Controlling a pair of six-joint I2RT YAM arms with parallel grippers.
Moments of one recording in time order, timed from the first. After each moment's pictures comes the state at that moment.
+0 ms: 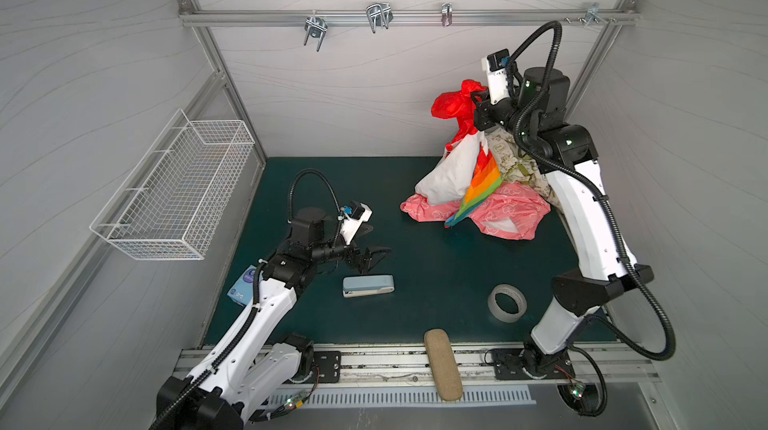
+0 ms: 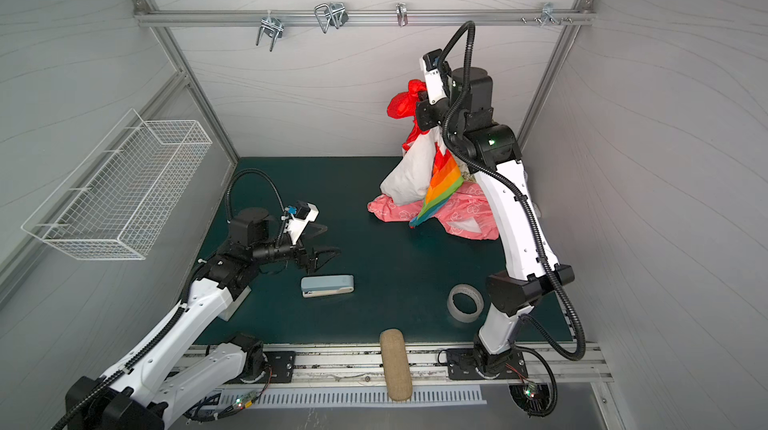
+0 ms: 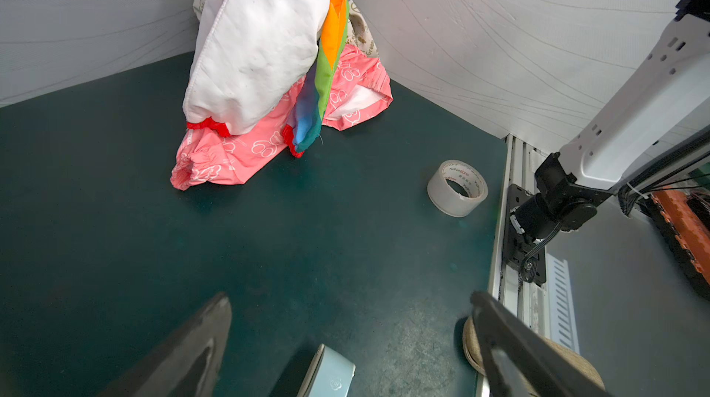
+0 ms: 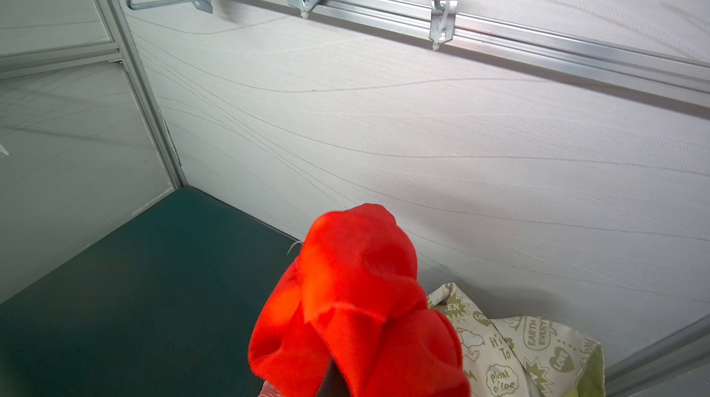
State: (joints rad) left arm -0.29 0.92 0.72 -0.29 0.77 0.09; right arm 0.44 1.73 2.33 -0.74 -0.06 -0.15
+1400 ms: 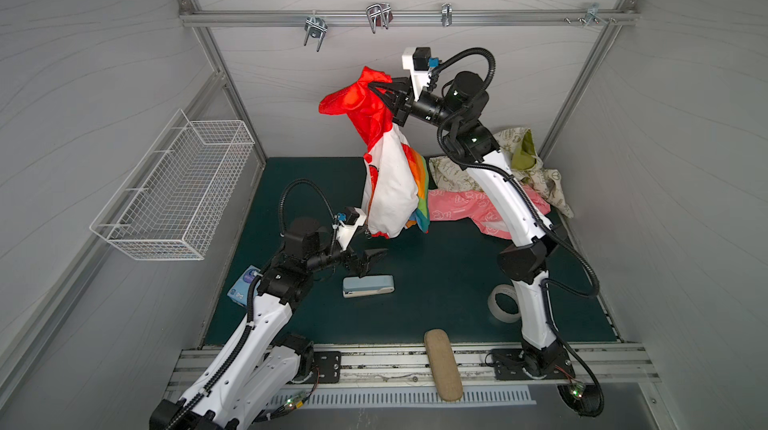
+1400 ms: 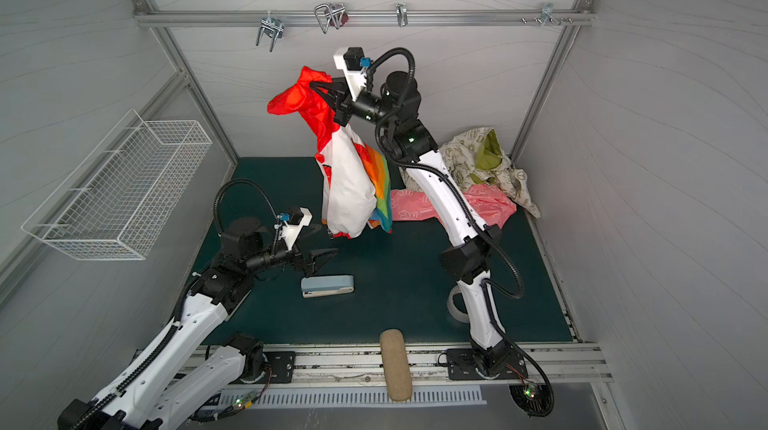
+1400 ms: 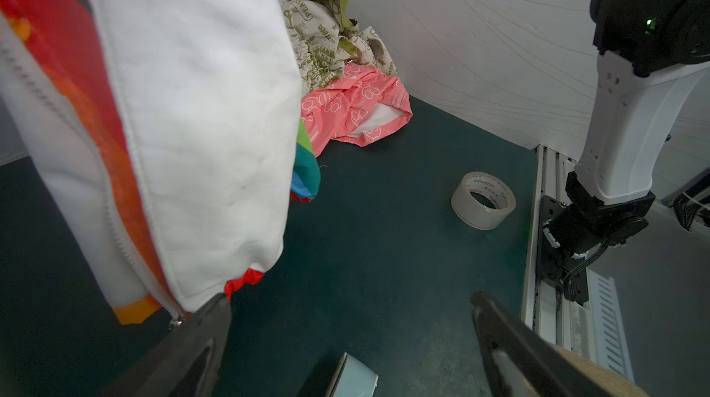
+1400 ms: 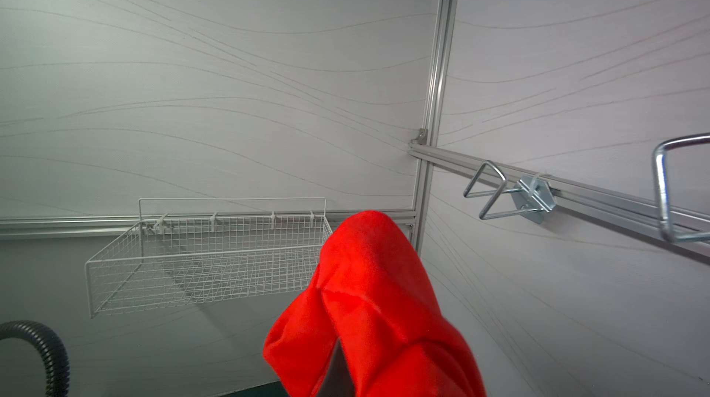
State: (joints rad) left arm -0.30 0.82 0.64 -0.21 0.69 0.09; right arm 0.68 2.19 2.62 -0.04 -0.66 0.08
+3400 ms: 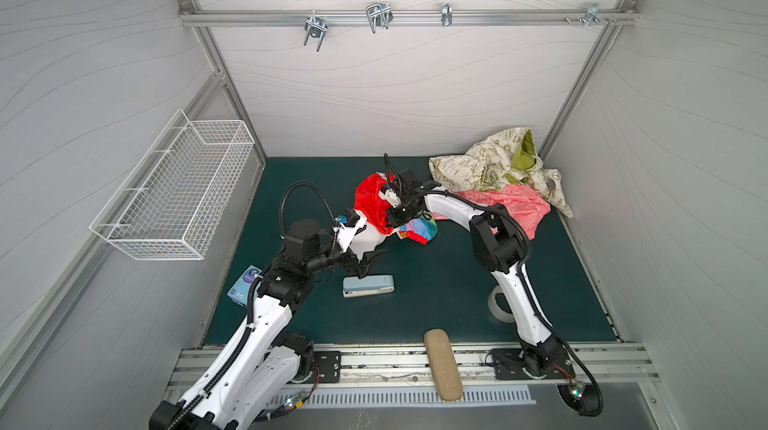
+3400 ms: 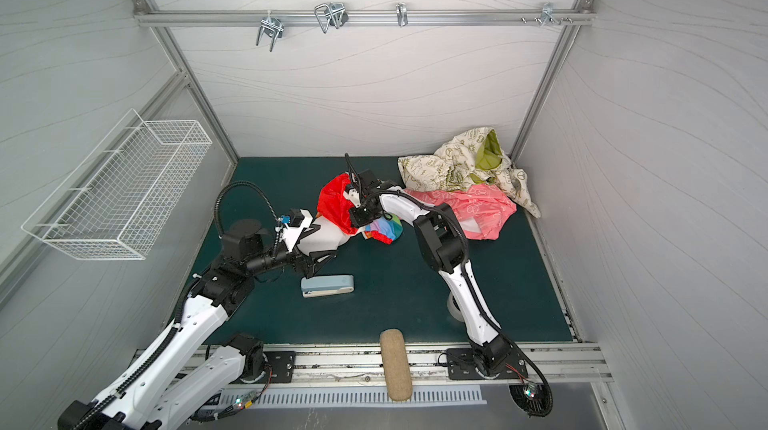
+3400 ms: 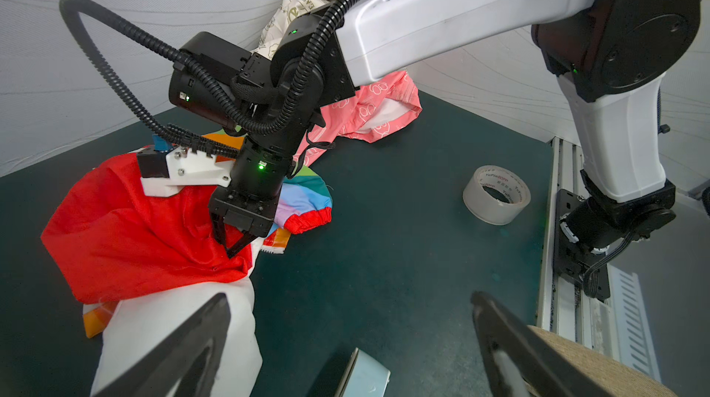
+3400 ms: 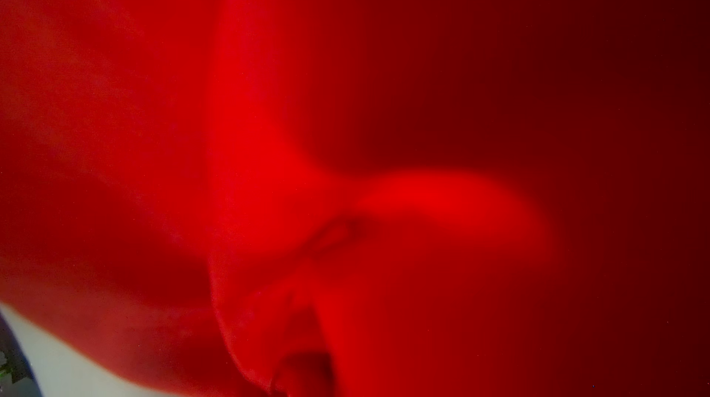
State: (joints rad) left arm -0.30 0.81 0.63 -0.21 0.66 0.12; right arm 0.68 2.41 1.99 -0.68 -0.42 0.06
